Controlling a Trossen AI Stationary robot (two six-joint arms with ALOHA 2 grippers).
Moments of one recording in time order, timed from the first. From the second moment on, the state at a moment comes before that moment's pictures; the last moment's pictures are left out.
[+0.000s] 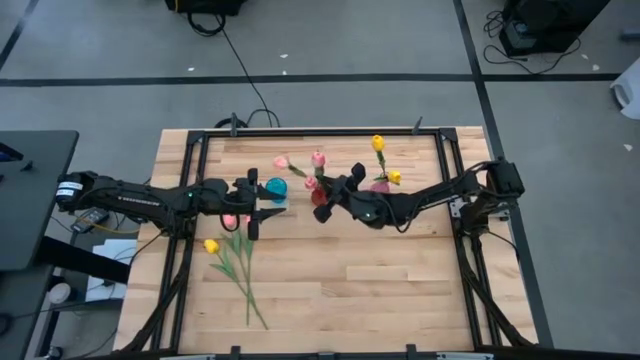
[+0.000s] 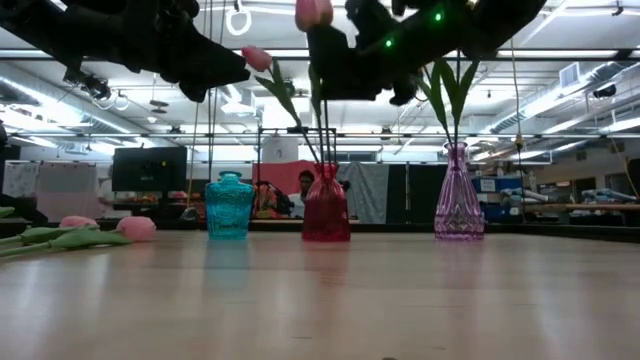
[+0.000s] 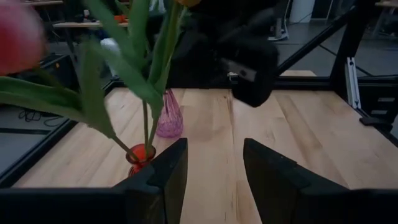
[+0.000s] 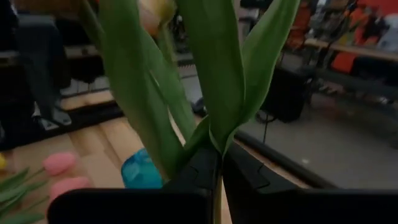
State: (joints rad) left arm 0.00 0.92 0.40 0.38 -0.09 0.00; right arm 0.07 1.71 0.96 0.54 0.80 0.11
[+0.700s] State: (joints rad) left arm 0.00 0.91 0.42 0.26 -0.08 -0.08; right arm 0.06 1.67 0.93 0.29 0.62 0.27
